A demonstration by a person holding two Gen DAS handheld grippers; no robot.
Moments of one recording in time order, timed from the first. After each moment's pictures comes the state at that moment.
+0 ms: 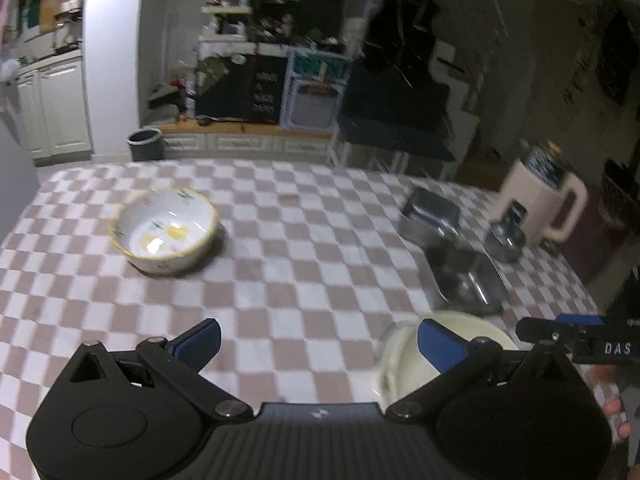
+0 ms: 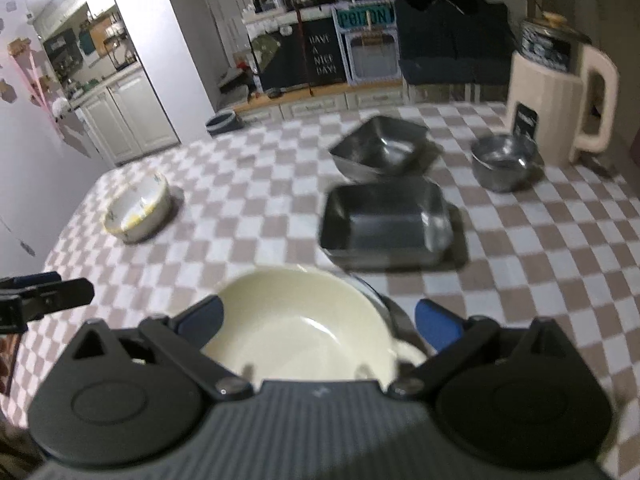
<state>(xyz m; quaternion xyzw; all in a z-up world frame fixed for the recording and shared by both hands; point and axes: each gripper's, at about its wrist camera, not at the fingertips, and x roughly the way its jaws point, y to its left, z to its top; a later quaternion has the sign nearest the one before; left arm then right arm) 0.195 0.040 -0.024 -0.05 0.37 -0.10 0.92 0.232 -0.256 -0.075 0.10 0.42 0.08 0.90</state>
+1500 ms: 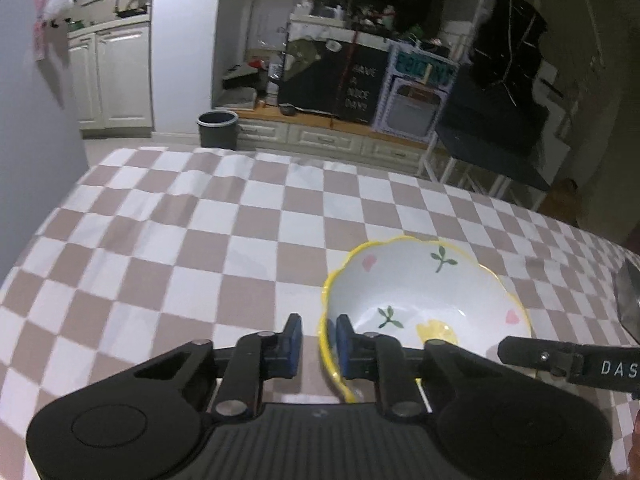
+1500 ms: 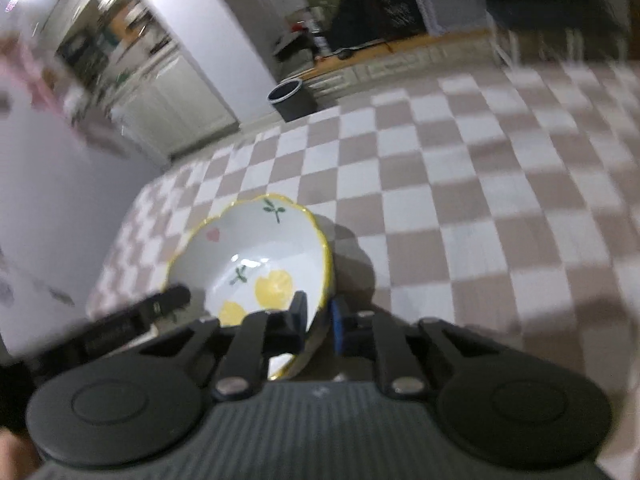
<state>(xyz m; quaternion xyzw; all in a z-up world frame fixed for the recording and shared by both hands) 0.419 0.242 -0.140 -0.08 0.39 -0.02 0.92 0.468 -0.015 -0.170 0.14 0.47 0.16 0.86</state>
